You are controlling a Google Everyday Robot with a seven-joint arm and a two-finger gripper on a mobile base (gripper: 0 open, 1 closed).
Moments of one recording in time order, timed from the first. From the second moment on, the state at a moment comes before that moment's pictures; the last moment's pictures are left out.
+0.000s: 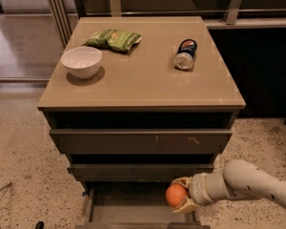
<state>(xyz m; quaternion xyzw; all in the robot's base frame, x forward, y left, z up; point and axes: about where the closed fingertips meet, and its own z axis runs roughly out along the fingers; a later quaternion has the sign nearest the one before) 0.420 -0.121 0.486 -0.63 0.69 0.21 0.29</state>
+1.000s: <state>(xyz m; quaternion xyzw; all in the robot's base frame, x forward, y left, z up) 0.421 -0.090 0.398 -0.66 0.65 0.22 0.30</state>
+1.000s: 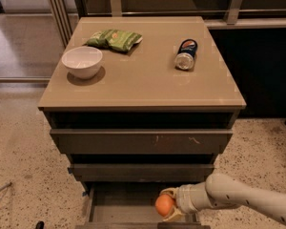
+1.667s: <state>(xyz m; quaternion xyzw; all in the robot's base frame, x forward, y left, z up) 0.428 -0.049 0.279 -0.68 0.63 0.23 0.30</state>
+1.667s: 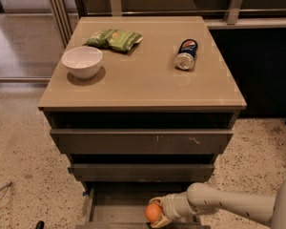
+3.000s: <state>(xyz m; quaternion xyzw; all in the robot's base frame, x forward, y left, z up) 0.447 -0.072 0.223 -0.65 0.65 0.18 0.35</state>
